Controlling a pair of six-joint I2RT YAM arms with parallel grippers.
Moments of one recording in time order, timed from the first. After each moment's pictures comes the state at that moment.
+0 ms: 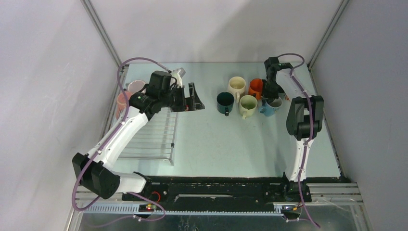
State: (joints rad) left arm -0.45 1.32 1.31 -0.68 0.34 -0.48; right arm 0.10 2.10 1.83 -1.06 0.04 0.30
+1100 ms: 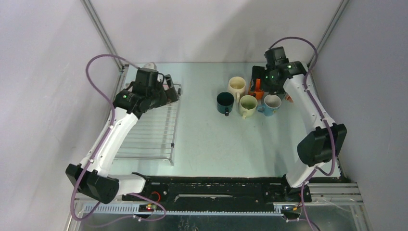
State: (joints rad) left arm -0.38 1.27 1.40 -0.86 -0.12 -0.56; right arm 0.22 1.71 1.78 -1.06 0.06 0.31
